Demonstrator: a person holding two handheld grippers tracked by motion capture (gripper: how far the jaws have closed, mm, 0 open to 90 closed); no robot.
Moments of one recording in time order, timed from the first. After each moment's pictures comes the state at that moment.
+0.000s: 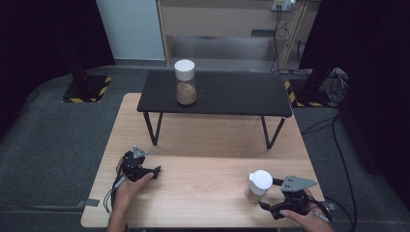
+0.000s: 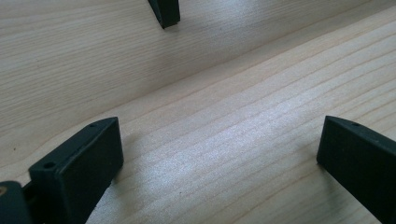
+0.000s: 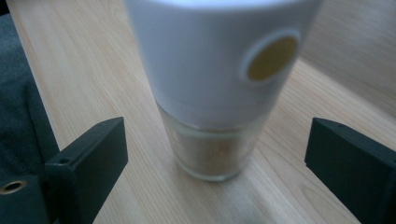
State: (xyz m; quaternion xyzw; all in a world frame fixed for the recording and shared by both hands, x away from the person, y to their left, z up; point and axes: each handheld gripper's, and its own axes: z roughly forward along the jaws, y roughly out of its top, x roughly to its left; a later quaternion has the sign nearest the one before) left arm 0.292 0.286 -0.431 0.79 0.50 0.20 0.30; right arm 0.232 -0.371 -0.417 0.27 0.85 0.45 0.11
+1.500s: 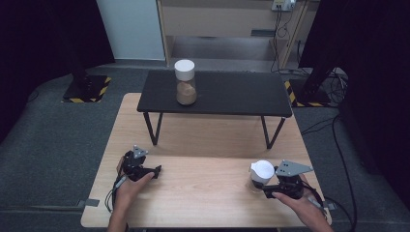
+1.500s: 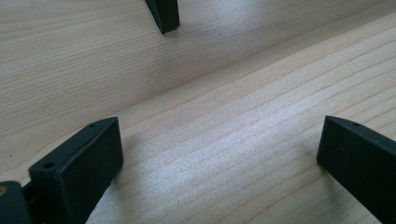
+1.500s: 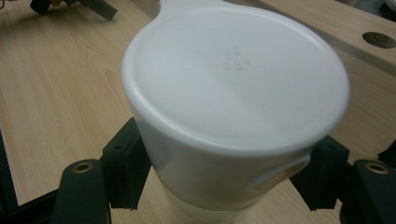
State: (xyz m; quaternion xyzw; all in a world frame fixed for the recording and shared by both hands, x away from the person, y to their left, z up) left arm 0.292 0.285 -0.434 0.78 0.50 0.21 0.31; right arm 0.252 -0.354 -0.396 0.28 0.83 0.46 0.15
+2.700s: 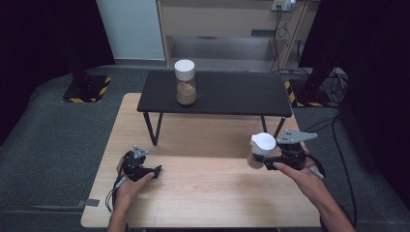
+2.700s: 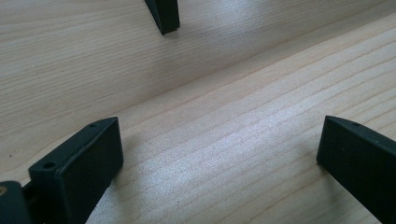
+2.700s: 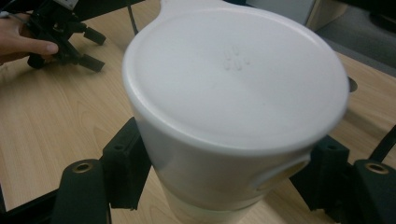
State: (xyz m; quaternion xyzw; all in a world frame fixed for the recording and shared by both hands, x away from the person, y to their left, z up) left arm 0.291 0.285 -0.435 0.78 0.50 0.21 0.31; right arm 0.301 -0.347 -0.324 0.29 0.82 0.47 0.14
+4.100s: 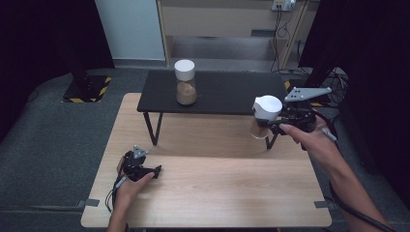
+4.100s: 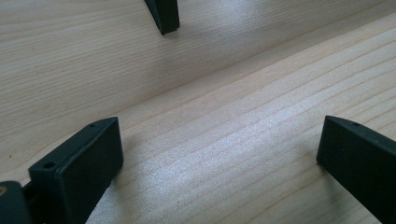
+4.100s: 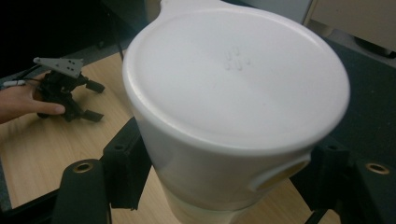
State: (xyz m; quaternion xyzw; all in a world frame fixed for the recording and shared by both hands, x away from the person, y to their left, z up) left arm 0.291 0.285 -0.435 0.78 0.50 0.21 0.31; right arm 0.341 -0.342 -0.218 0.29 0.82 0.47 0.16
